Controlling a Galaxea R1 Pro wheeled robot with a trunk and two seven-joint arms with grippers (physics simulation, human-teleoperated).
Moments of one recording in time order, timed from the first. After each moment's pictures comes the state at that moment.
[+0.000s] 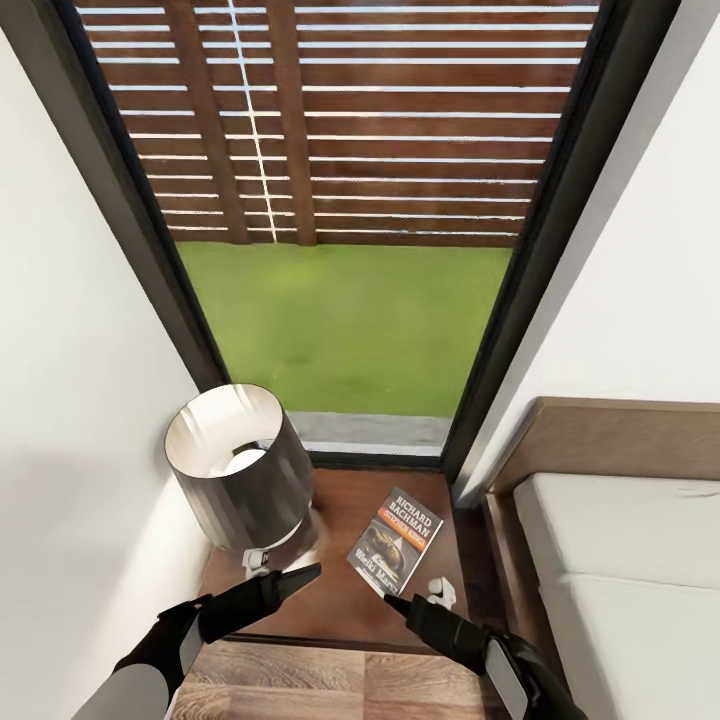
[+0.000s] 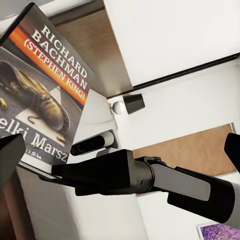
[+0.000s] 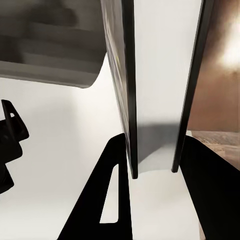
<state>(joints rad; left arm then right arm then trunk) -0.61 -0.04 0.62 -0.40 -0.25 0.24 -1.56 -0.43 0.09 -0.21 -0.56 -0.26 0.42 0.89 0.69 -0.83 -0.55</state>
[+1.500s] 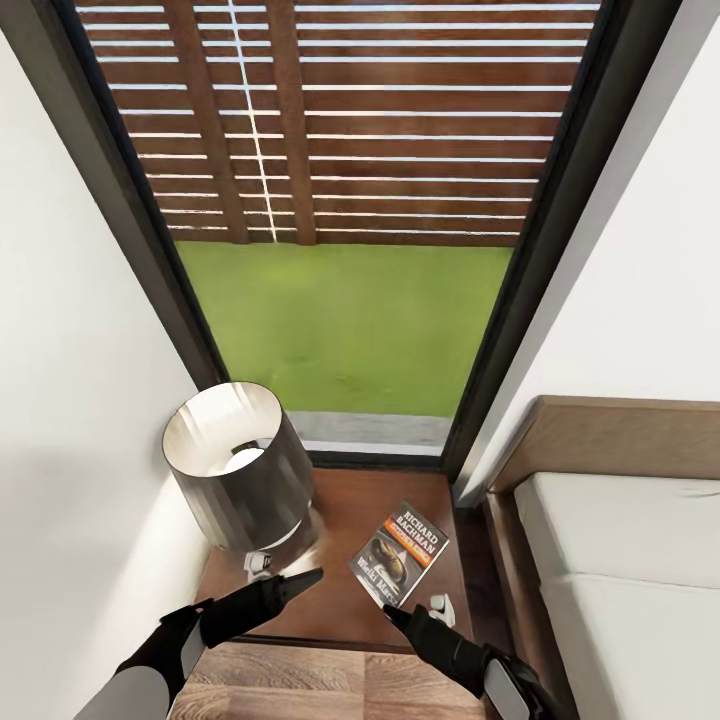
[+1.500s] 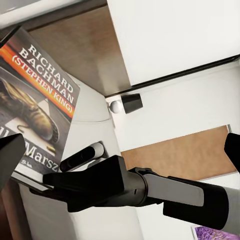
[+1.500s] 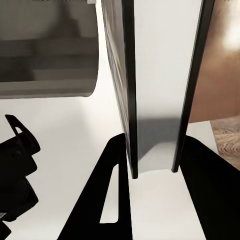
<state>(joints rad) -0.61 -0.03 0.62 -0.37 -0.25 0.24 -1.57 -0.43 0.09 -0.21 -0.45 -0.41 0.43 0.89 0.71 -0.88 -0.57</state>
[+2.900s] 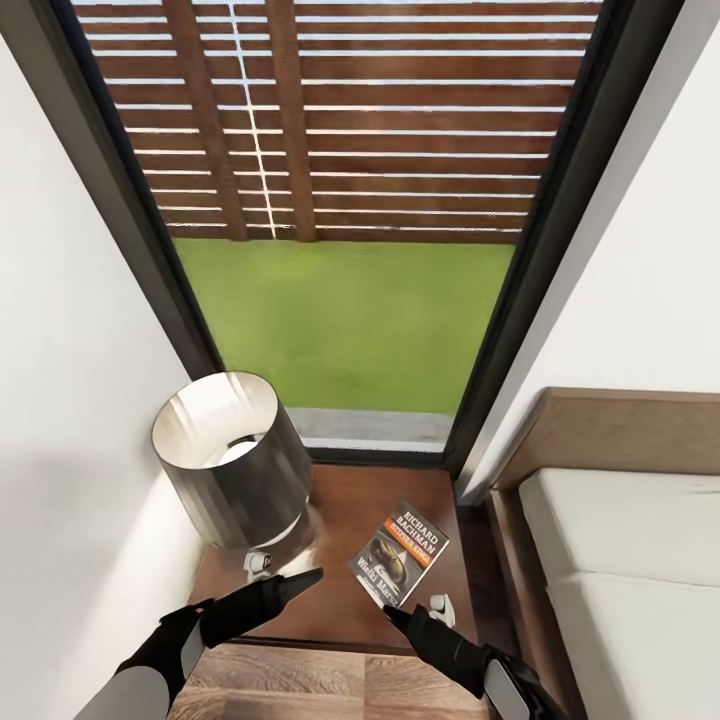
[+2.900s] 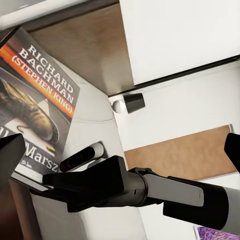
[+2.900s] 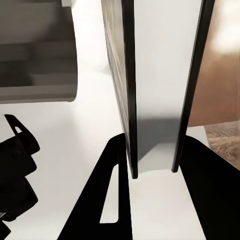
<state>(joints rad) -0.61 -0.03 0.62 -0.37 -0.25 0.24 -1.57 -0.43 0.09 -0.21 -0.45 -0.41 0.43 0.89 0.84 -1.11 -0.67</state>
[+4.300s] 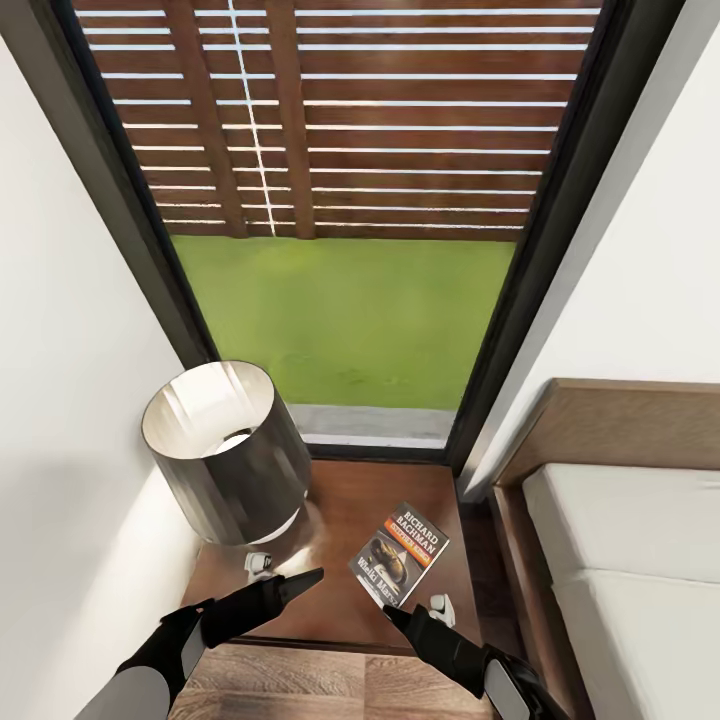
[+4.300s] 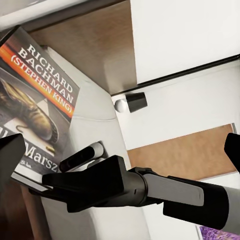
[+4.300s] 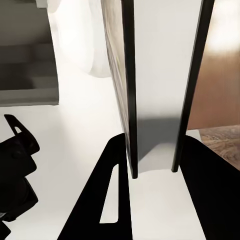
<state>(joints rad) -0.61 -0.04 0.62 -0.37 -0.25 0.24 -1.57 -0.43 0.09 -0.21 -0.45 -0.41 0.43 0.89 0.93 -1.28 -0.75</state>
